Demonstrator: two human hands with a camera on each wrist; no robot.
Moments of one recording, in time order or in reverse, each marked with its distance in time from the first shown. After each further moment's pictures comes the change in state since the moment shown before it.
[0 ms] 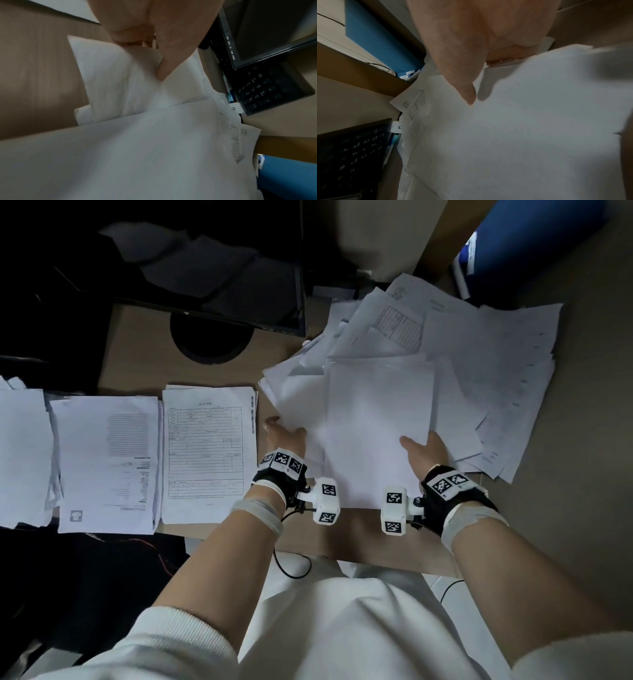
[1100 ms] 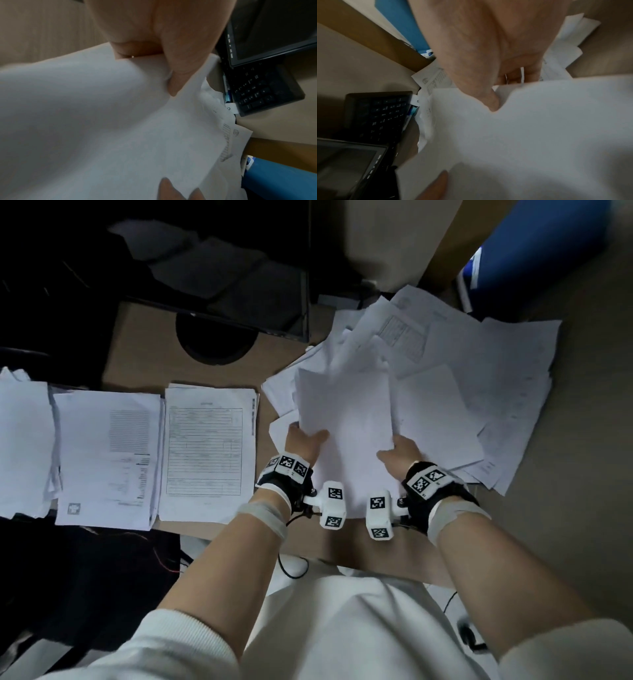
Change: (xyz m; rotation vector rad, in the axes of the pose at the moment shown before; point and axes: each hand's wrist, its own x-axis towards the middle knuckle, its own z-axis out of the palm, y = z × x) left_hand -0.020 0.011 0.014 -0.082 -0.216 0.009; right_hand -0.008 -0.031 0.016 -0.408 -0.289 -0.179
